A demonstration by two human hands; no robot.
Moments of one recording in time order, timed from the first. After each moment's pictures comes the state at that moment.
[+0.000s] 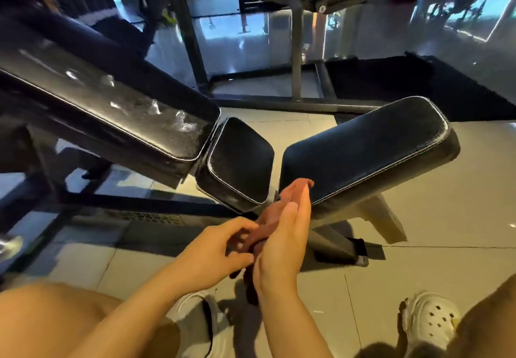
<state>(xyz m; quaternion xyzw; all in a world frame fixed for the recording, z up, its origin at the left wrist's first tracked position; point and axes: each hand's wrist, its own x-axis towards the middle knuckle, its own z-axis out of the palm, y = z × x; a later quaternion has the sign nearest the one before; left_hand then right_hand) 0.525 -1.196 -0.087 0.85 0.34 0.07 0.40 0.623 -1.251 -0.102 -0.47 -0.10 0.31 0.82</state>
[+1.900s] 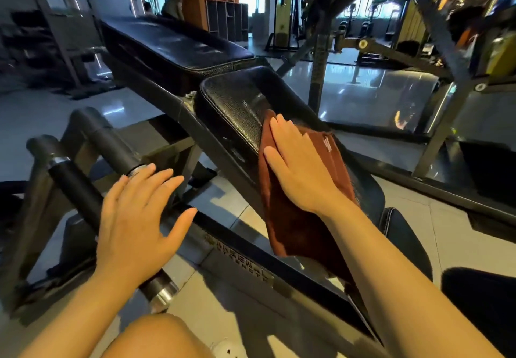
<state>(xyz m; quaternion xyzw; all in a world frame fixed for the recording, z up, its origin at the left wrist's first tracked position) 0.276 -1.041 -0.029 0.72 0.58 0.32 -0.20 0.533 -0.970 0.019 -0.51 -0.79 0.07 0.33</state>
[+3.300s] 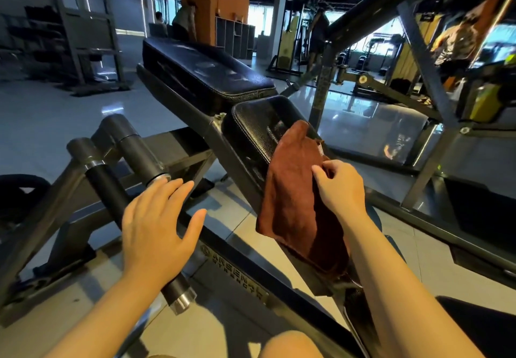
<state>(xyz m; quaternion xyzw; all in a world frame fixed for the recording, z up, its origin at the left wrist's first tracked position) 0.275 -1.047 -0.027 0.67 0.62 0.39 -0.13 0.547 -0.969 0.041 -0.70 -0.59 0.10 0.40</state>
